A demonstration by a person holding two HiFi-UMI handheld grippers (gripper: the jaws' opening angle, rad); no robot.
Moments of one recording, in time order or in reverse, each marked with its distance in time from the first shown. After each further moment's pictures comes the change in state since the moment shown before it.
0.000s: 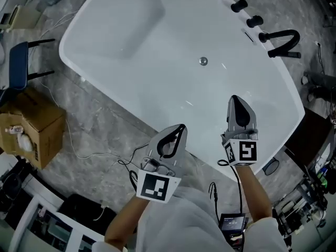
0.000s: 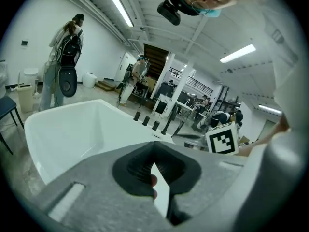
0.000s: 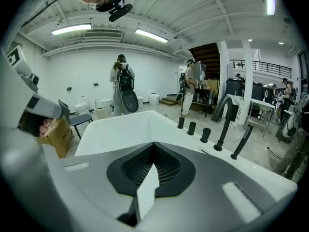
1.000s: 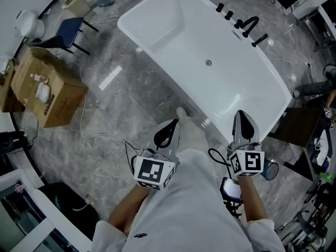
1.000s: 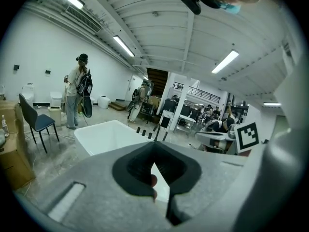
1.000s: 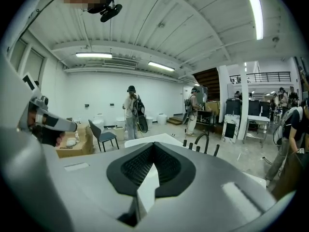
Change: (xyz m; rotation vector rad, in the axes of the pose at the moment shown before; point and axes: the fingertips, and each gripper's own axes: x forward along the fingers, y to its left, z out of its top) left arm -0.382 -0.232 -0.036 0.038 -0.147 0.178; right arm -0.455 0.123 0.061 -0.023 -0.203 0.092
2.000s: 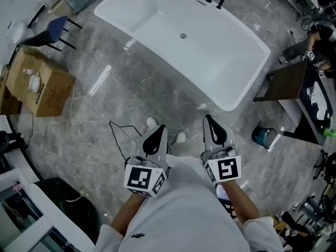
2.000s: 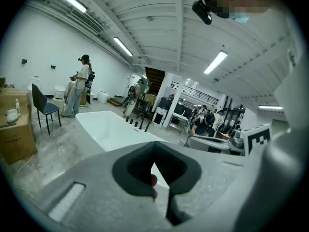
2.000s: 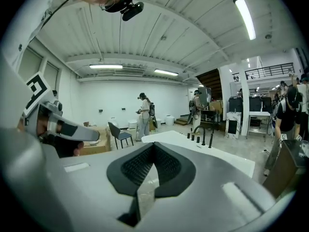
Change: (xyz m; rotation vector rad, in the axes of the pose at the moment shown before) left arm -0.166 -0.257 -0.154 -0.050 0.013 0.004; right arm -0.319 0.031 -0.093 0.011 -0.050 0.121
